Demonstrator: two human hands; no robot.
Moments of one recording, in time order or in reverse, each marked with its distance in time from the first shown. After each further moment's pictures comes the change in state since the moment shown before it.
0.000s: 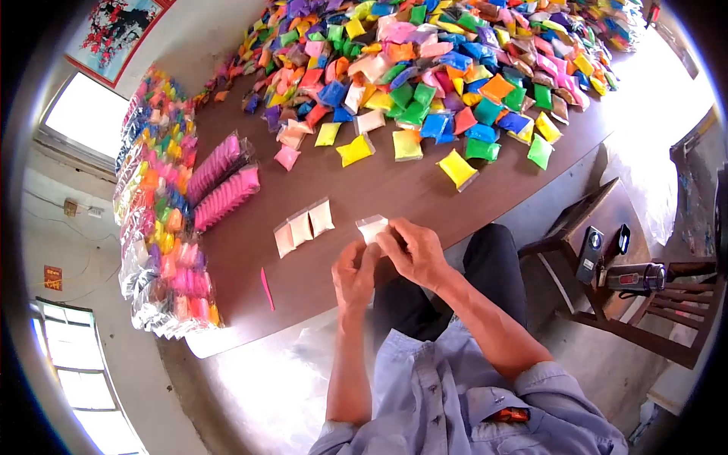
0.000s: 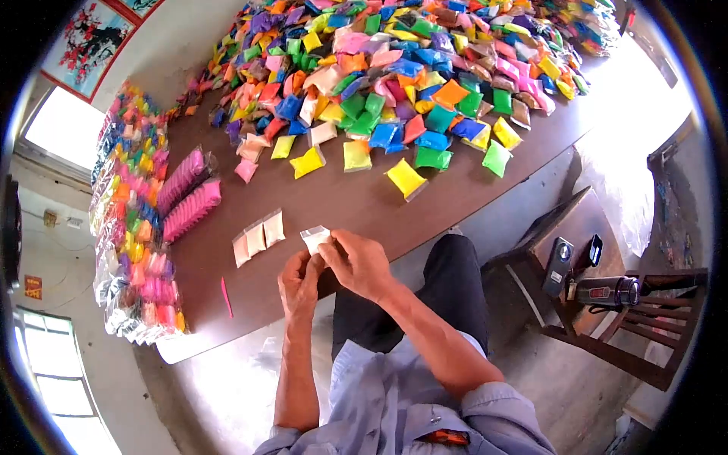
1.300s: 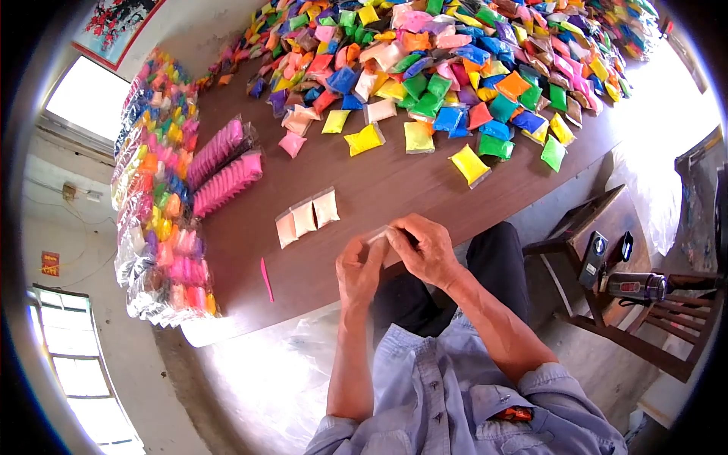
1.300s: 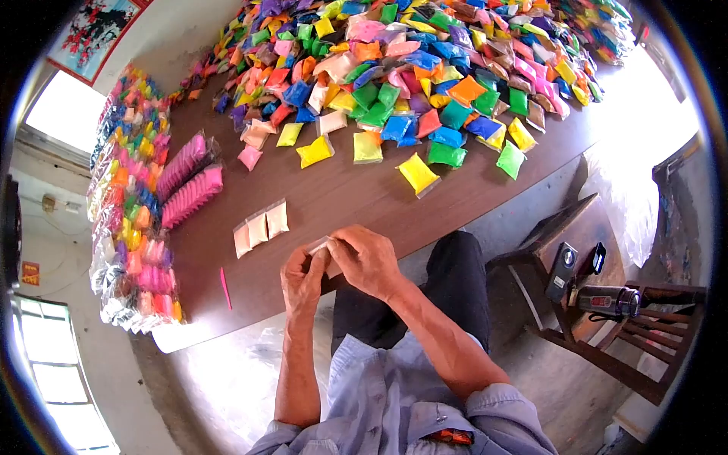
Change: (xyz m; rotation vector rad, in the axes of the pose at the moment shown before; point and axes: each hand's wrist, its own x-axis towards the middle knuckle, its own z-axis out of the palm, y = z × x) left_hand 0.003 -0.005 0.003 -0.121 -0.002 0.037; right_hand 0.004 0.001 -0.003 -0.056 0.022 -0.160
